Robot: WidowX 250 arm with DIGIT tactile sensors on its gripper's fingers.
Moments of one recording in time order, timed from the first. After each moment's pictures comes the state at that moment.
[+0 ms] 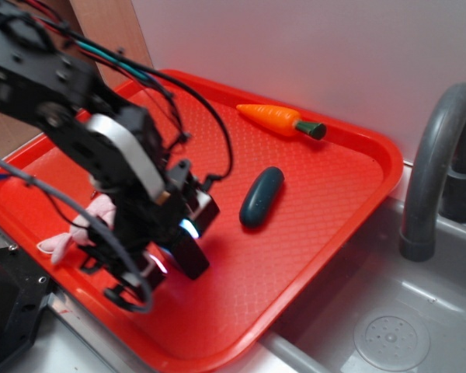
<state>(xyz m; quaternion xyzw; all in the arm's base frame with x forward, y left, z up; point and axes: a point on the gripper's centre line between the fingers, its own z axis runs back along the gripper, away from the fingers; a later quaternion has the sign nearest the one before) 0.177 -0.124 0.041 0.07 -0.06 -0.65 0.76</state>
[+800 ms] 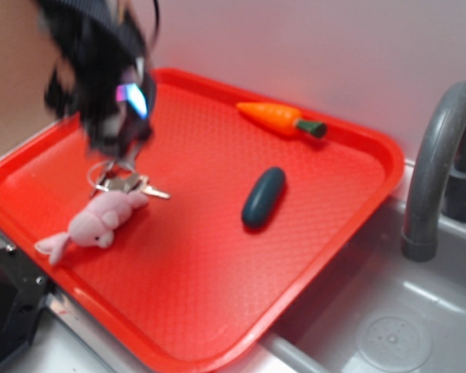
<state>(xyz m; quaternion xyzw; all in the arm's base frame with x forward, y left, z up) 0.222 -0.017 0.156 0.06 -0.08 -0.37 0.92</state>
